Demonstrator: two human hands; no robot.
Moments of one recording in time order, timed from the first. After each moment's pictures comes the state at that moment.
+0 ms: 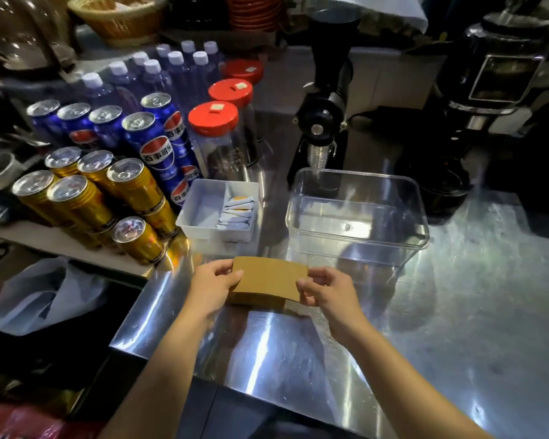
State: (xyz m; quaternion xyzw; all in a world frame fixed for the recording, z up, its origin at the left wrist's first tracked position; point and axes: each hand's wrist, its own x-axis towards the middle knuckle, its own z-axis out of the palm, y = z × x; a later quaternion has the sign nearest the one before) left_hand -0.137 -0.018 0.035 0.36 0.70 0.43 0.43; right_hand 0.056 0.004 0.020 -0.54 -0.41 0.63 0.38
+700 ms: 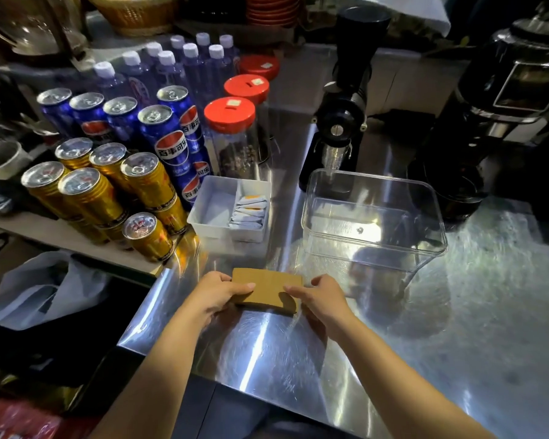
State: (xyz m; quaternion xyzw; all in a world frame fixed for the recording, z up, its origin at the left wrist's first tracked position) left_hand -0.173 -0.010 0.007 0.29 0.75 0.28 0.53; right_hand 0.020 0.013 0.009 -0.63 -0.44 0.59 0.24
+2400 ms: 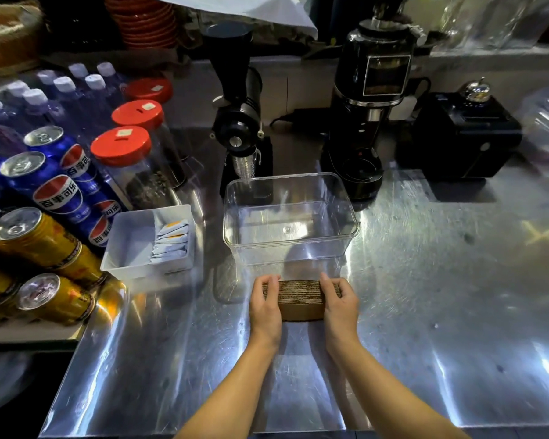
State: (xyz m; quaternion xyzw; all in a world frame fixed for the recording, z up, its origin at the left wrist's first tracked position) left_hand 0.007 0.005 -0.030 0.36 0.55 0.53 0.54; right_hand 0.117 -0.004 -0.030 -0.64 -0.30 0.40 0.58
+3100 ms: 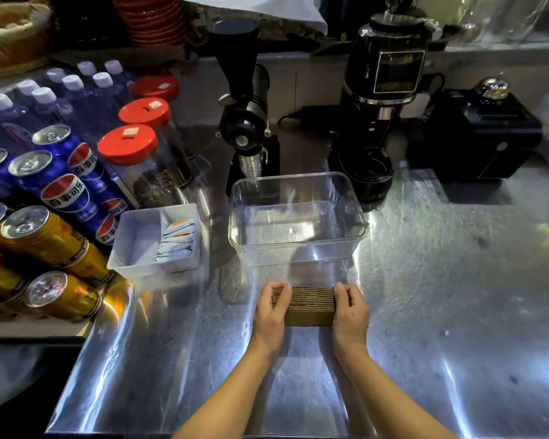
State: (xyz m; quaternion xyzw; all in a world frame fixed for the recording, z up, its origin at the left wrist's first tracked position) left_hand -0.004 -0.003 -0.033 0.43 0.52 0.47 0.56; right_hand 0.124 -0.008 -0.045 -0.65 -0.34 0.36 0.58
